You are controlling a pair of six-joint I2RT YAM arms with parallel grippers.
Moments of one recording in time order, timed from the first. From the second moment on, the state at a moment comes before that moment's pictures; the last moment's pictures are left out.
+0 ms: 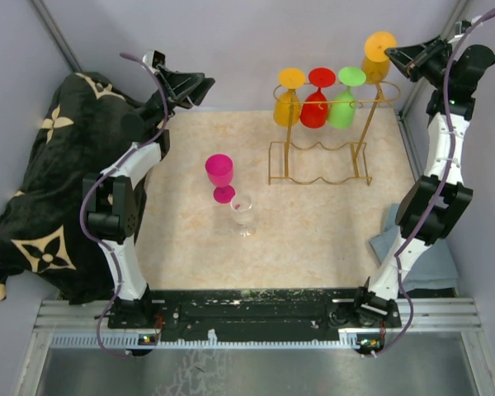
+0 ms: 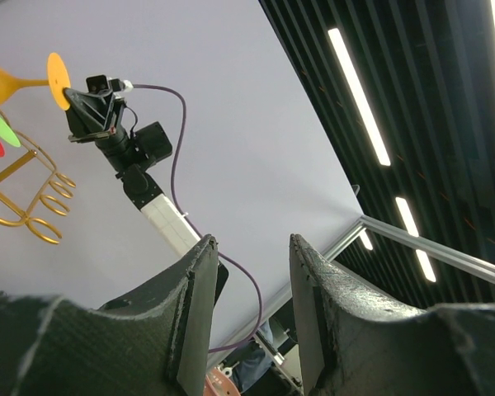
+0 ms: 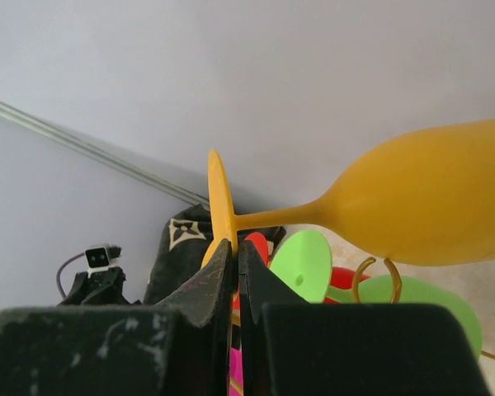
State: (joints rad) left arm -0.17 1.98 1.56 1.48 0.74 -2.08; right arm -0.37 1.98 2.04 0.15 -0.92 1.11
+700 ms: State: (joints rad) left arm -0.17 1.98 1.55 1.48 0.74 -2.08; right arm -0.37 1.98 1.92 0.07 -0.90 1.07
